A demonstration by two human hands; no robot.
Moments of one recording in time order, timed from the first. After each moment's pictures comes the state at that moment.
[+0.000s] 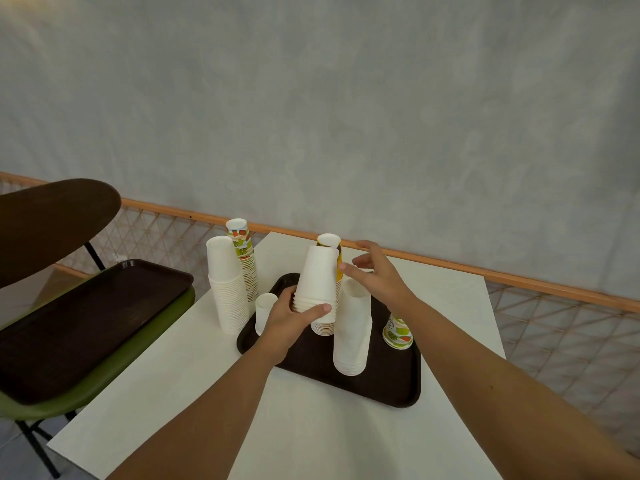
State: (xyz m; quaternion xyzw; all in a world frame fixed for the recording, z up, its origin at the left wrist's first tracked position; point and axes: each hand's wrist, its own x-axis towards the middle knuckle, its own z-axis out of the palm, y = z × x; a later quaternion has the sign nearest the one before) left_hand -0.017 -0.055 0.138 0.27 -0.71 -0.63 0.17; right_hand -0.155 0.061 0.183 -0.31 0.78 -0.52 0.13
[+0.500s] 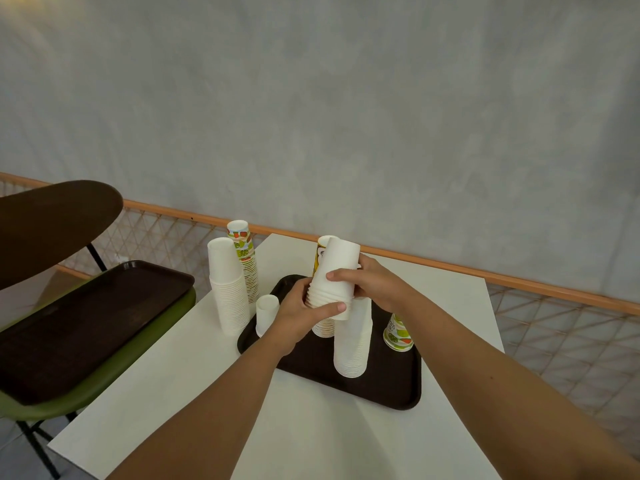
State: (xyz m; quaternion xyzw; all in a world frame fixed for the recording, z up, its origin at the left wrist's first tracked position) left_hand -0.029 -0.049 0.152 0.23 -0.75 -0.60 0.16; right_hand -0.157 0.049 0.189 -0.30 0.71 -0.55 0.32
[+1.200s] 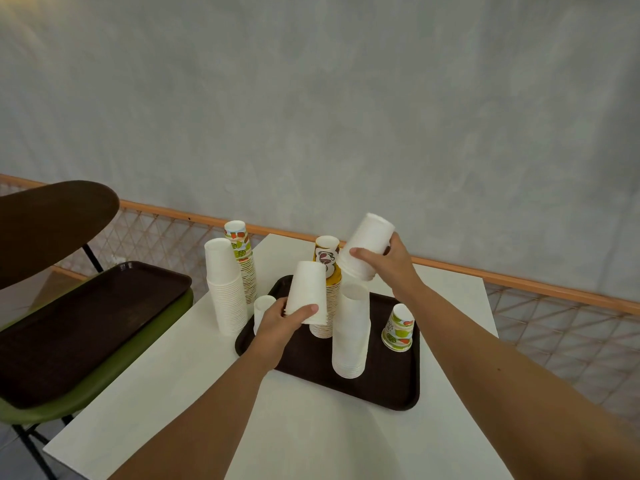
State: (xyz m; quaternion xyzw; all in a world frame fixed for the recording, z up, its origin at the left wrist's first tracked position) left_hand -0.015 -0.064 0.126 0.31 -0.65 -0.67 0.16; right_hand -0.172 0.064 0.202 -0.21 0.73 -0.64 0.11
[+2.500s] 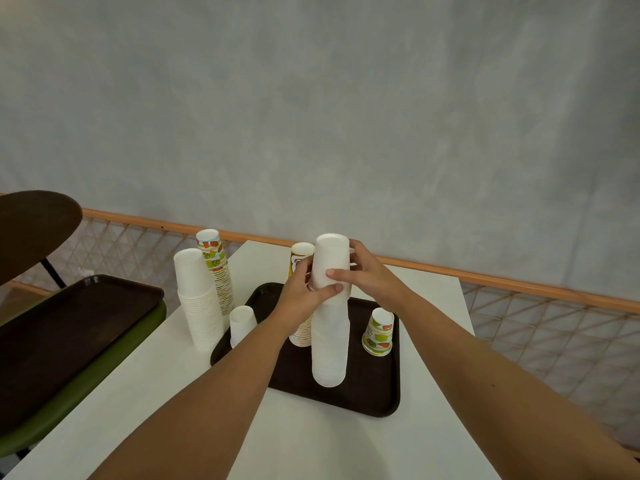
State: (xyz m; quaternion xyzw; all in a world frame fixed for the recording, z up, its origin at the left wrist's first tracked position) left_hand -0.084 -0.036 0.174 0.17 -0.77 -0.59 0.18; right_hand -0.168 0.080 0.210 -0.34 0.75 -0.53 0.19
